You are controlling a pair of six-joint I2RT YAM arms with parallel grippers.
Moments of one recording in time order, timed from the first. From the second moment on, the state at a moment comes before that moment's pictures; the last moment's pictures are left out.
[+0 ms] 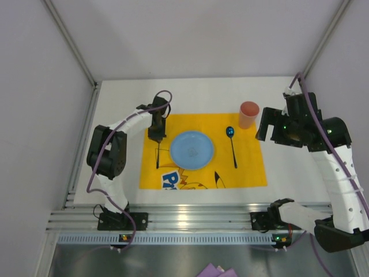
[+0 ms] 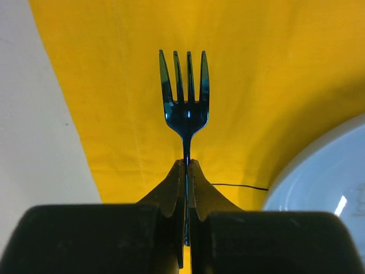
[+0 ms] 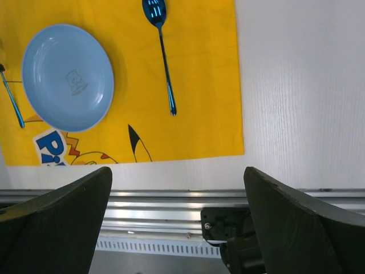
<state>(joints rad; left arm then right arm) -0.37 1.90 1.38 -0.72 -0.11 -0.34 0.29 1.09 1.53 -1.34 0.09 0.42</state>
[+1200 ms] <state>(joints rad) -0.39 0.73 0.93 -0.48 -0.19 -0.48 0.29 0.55 1.39 -1.22 0.11 0.56</state>
